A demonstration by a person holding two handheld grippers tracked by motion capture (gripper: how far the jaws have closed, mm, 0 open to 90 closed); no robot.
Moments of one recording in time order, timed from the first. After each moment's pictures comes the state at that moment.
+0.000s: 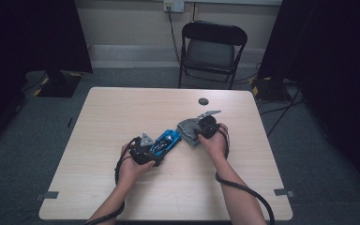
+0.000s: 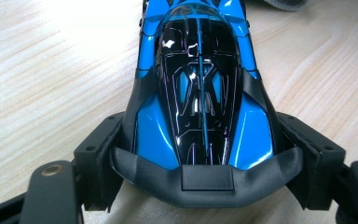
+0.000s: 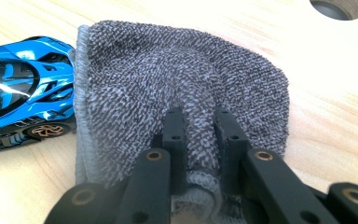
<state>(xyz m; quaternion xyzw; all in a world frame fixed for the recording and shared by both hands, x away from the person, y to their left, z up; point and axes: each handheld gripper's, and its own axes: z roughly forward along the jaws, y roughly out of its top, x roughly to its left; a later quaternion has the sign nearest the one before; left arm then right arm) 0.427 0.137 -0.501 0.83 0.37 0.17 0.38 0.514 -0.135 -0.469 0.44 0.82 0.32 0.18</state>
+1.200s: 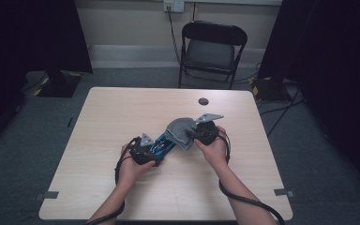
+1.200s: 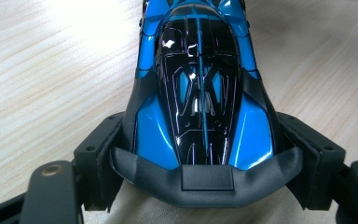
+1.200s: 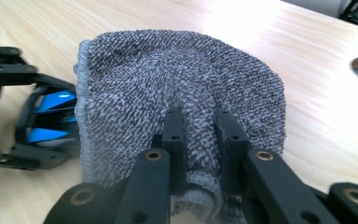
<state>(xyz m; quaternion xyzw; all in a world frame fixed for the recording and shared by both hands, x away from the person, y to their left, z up) 0.427 0.137 -0.501 0.83 0.37 0.16 0.38 0.466 -0.121 -0.435 0.37 0.82 0.41 0.17</state>
